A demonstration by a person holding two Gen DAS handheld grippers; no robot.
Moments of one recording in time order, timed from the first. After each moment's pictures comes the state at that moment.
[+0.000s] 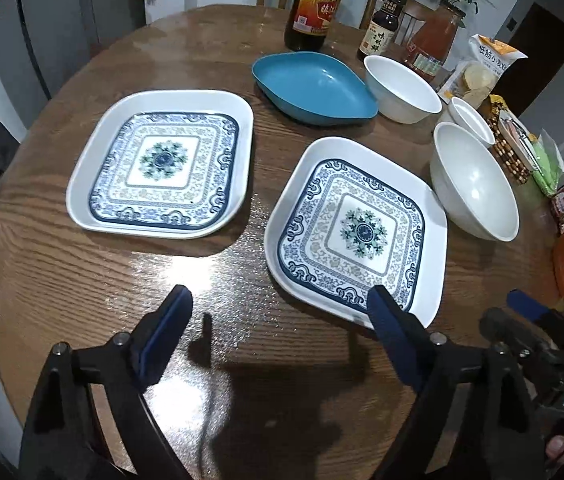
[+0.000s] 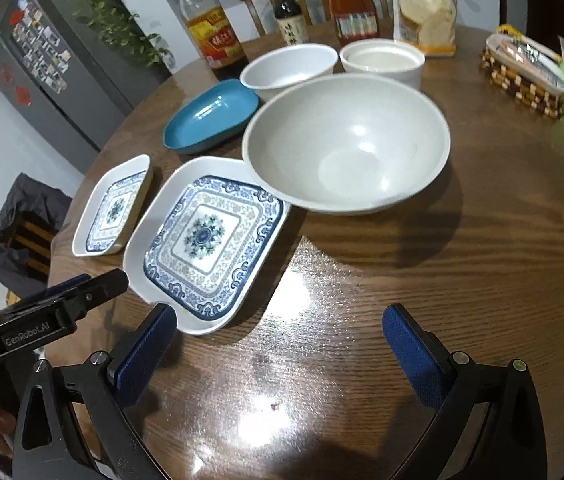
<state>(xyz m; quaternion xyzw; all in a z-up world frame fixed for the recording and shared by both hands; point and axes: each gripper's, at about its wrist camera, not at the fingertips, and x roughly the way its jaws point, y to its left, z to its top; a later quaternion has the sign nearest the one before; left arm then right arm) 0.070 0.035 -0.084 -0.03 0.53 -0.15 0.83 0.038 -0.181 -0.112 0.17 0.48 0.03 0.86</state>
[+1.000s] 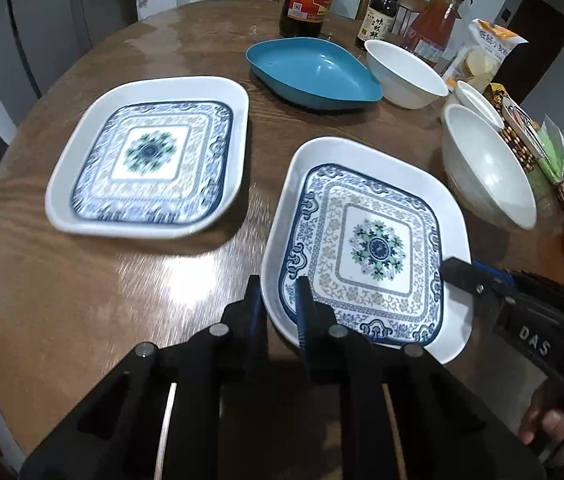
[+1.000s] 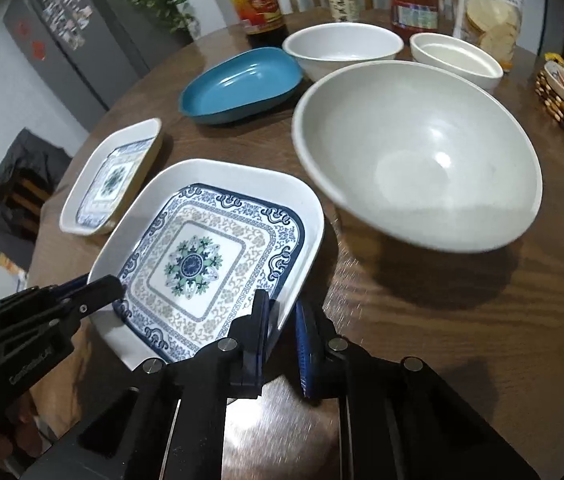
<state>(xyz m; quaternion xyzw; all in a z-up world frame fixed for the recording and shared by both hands) 0.065 0.036 -0.102 0.00 0.52 -0.15 0.84 0.061 -0.154 -0.118 0.10 0.50 0.08 0.86</state>
